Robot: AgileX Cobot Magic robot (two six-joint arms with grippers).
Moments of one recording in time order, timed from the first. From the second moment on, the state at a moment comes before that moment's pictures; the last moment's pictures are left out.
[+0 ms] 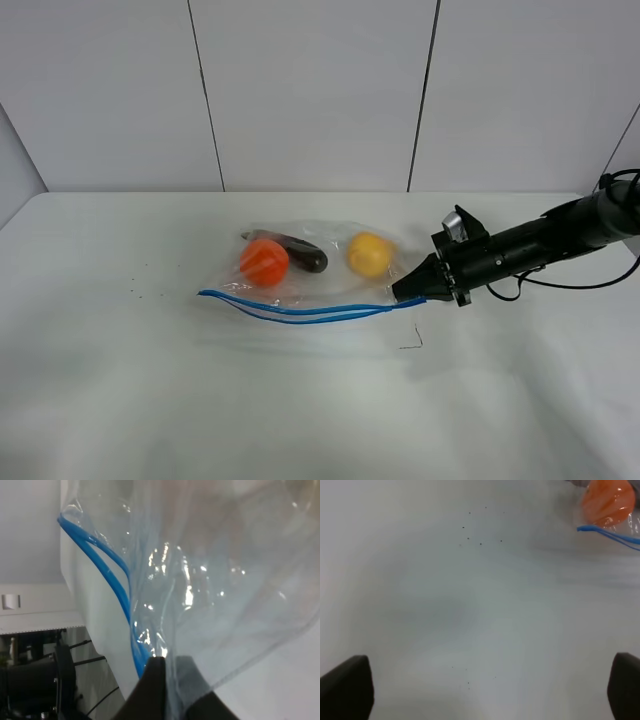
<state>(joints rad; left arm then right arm) 0.00 -0.01 -0.49 0.04 1.06 0.03 -0.05 2.21 -1.20 1.23 1.20 -1.01</state>
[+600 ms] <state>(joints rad) 0.00 -0.01 -0.49 0.04 1.06 0.03 -0.05 2.00 -1.20 1.20 1.20 -0.94</state>
